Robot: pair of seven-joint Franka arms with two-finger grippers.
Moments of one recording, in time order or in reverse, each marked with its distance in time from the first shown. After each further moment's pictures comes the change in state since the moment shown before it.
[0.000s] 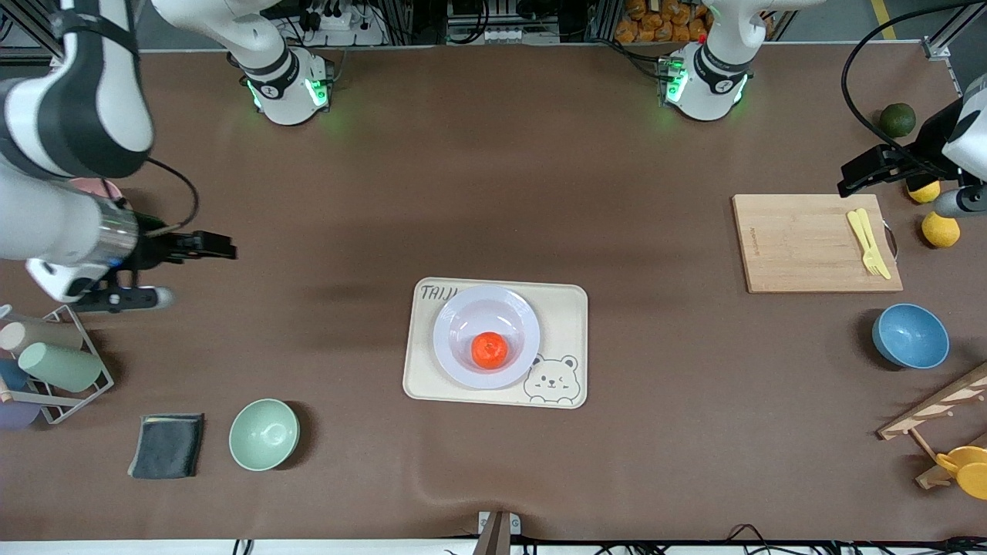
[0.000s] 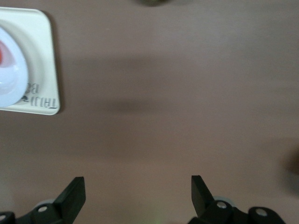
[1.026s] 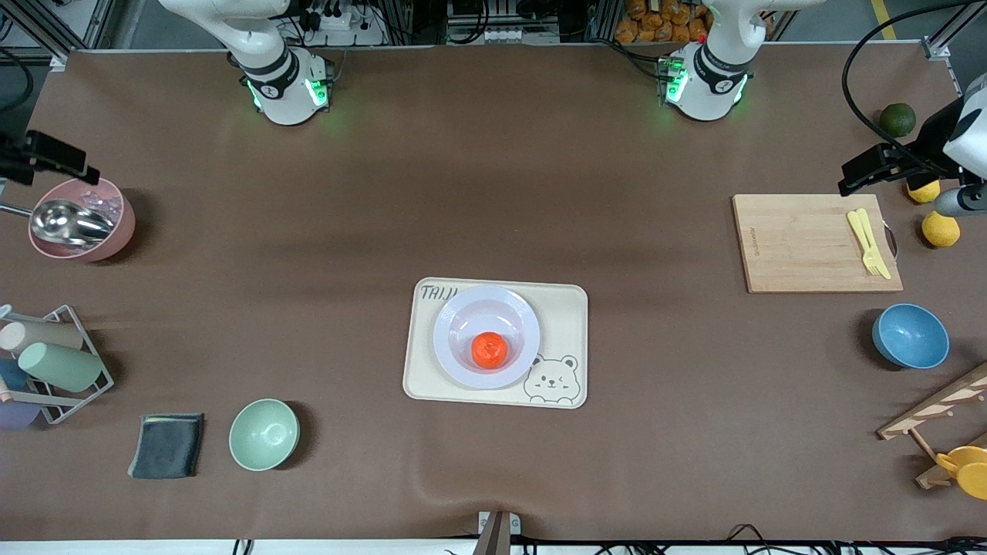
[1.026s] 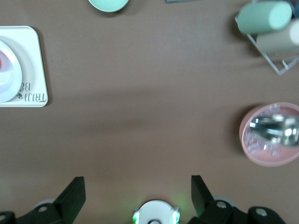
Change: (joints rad) left arm 0.001 -0.002 0.000 0.000 0.000 -0.002 0.000; right arm -0.382 -0.226 0.305 0.093 -0.117 -0.218 0.057
